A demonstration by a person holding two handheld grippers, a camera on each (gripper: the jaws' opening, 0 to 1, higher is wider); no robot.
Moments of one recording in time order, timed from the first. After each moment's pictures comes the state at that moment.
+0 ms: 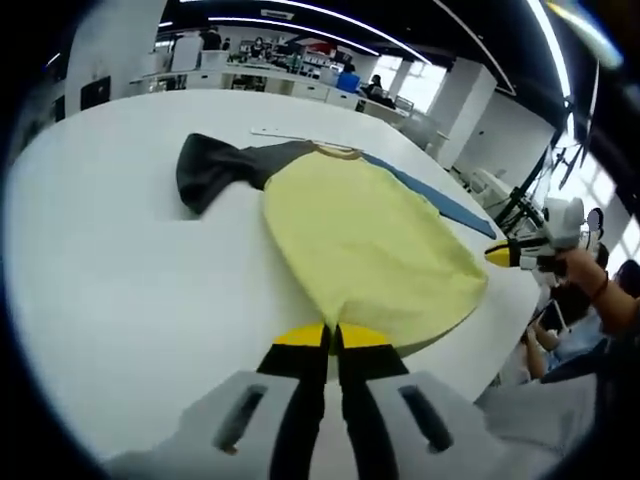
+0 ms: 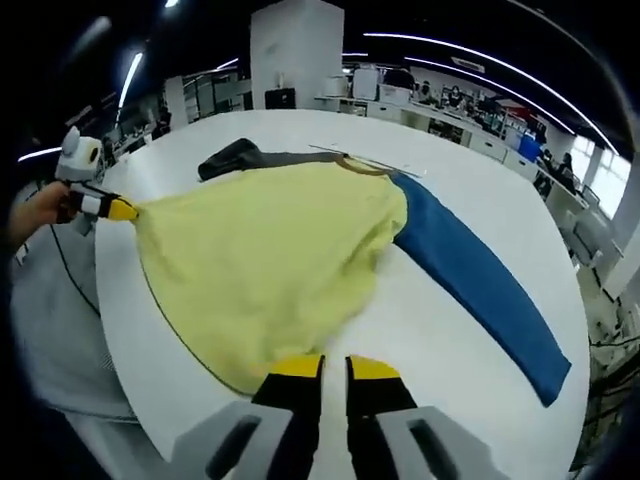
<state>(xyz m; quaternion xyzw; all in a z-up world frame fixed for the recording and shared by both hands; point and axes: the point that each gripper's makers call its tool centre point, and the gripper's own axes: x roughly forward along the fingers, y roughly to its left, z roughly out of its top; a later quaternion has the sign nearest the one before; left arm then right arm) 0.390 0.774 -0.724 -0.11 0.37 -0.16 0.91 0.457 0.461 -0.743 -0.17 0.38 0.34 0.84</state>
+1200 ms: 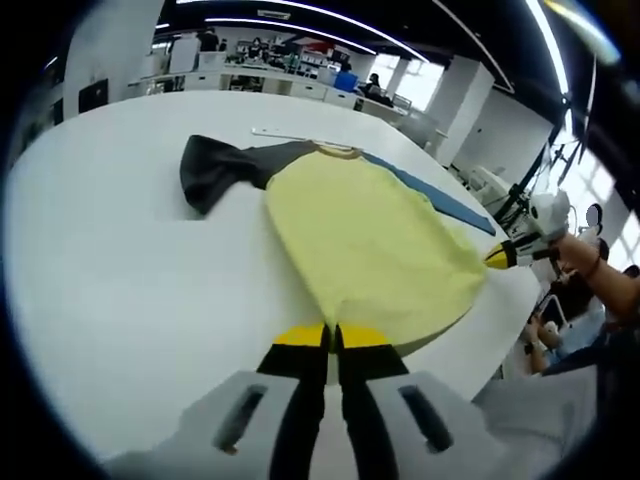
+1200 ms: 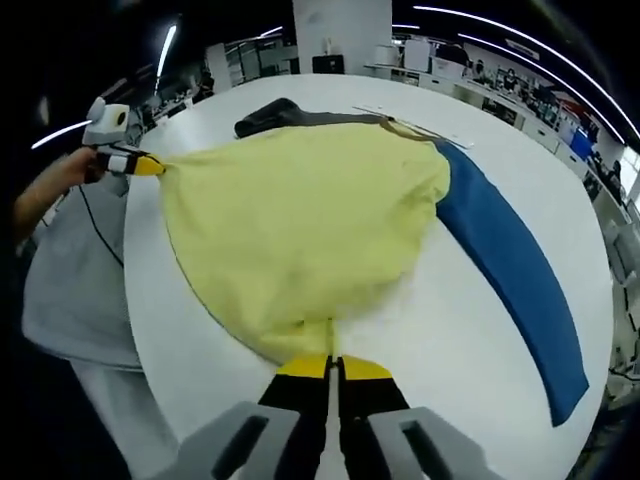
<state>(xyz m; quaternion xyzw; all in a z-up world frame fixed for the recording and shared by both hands) 0.383 0.779 -0.724 -0.10 0.37 -0.16 0.91 0.439 0.446 -0.759 -0.19 0.44 0.39 0.79</state>
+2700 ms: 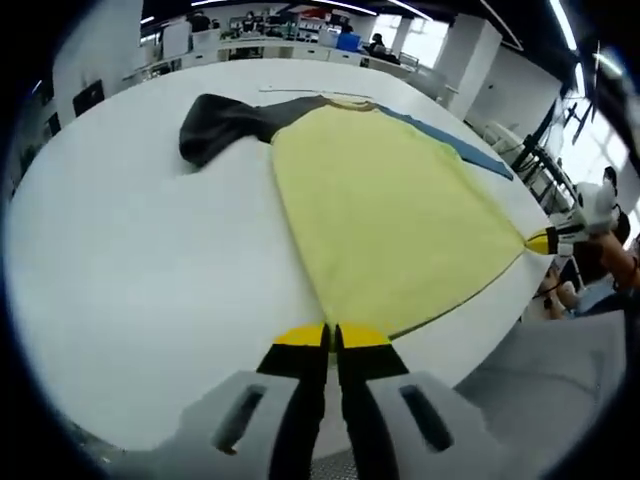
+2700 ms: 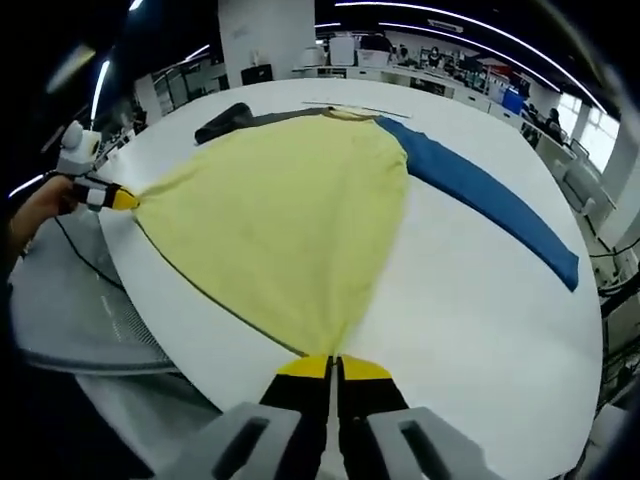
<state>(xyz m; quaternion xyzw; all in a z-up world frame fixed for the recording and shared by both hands) 0.337 0.794 -0.762 -0.04 0.45 -0.15 0.88 0.356 0.435 -0.772 -0.12 0.45 0.27 0.84</state>
